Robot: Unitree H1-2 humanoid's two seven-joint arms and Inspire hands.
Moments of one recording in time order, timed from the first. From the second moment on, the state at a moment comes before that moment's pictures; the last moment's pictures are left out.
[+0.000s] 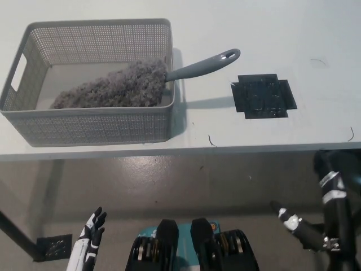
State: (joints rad) left_arm 0.12 0.09 0.00 0.20 0.15 -0.38 0.05; right_arm 0.07 -0.02 0.01 -0.19 -0.16 -0.36 -0.08
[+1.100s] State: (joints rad) left_arm 0.12 0.09 0.00 0.20 0.15 -0.38 0.05; right_arm -0.65 -0.10 0.12 -0.25 -0.83 -0.03 0.34
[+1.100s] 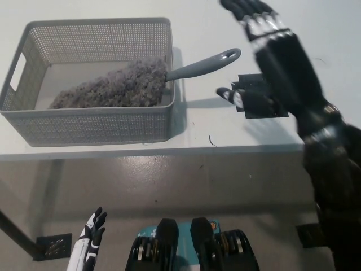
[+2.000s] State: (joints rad) left_arm 0.08 0.11 -0.01 0.19 0.18 -0.42 0.05; right_arm -1.08 -0.13 0.42 0.42 -1.20 0.32 0.52
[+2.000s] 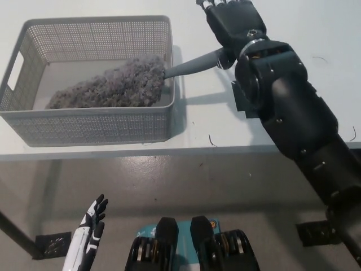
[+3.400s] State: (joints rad) left_arm 0.05 0.12 -0.05 0.19 0.19 -0.41 0.03; right_arm -1.03 -0.01 0.35 0.88 -1.05 0.29 0.07
